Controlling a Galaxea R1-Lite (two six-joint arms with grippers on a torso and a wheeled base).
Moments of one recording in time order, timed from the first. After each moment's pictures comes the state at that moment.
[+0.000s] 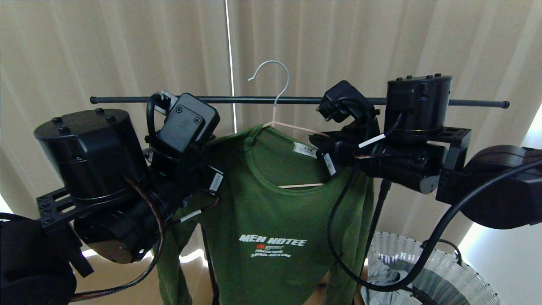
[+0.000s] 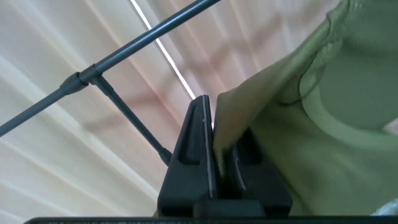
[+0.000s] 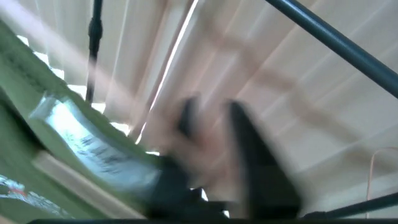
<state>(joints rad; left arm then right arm) -0.69 1.59 -0.74 -0.84 0.45 0.49 0.64 1.79 -1.17 -0.39 -0.18 -0.29</state>
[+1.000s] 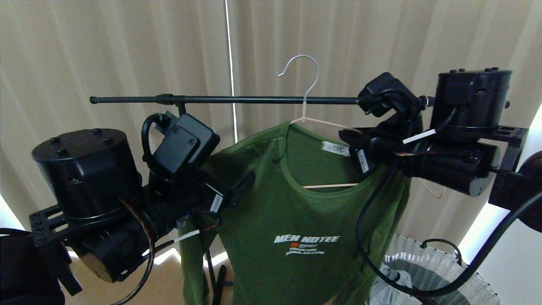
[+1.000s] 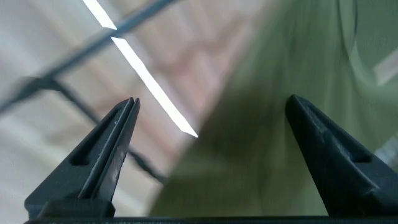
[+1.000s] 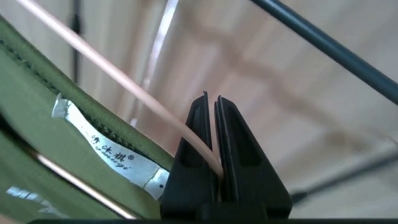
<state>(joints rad) -0.69 1.56 -0.65 -0.84 0.26 0.41 0.56 1.66 -1.05 -0.39 -0.18 -0.29</state>
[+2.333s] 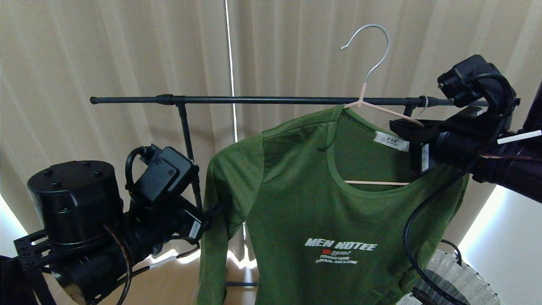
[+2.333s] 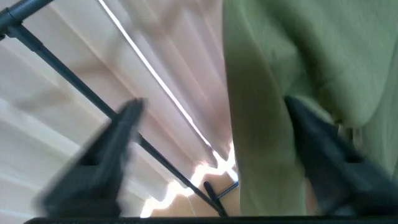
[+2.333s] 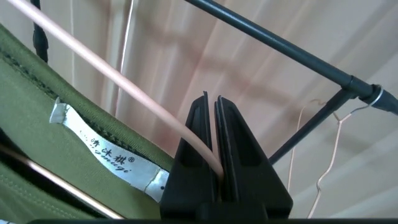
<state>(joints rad) -0.60 1.53 -0.50 -0.84 0.20 0.38 0.46 1.45 -0.89 -0.43 -0.17 -0.26</state>
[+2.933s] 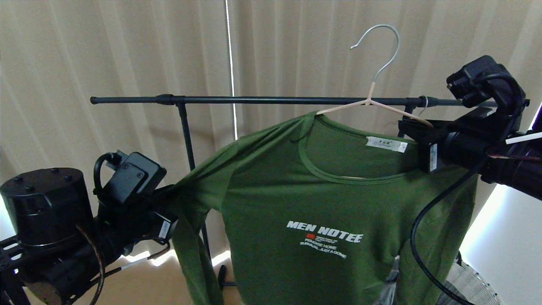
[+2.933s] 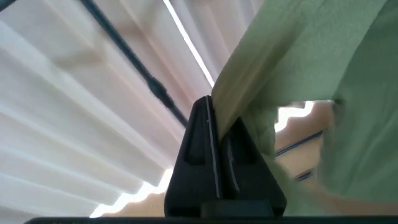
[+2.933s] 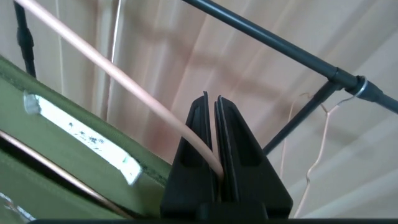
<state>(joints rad) -0.44 1.48 -0.41 -0.84 0.22 0.39 0.43 1.43 -0.87 -0.43 -0.18 -0.27</state>
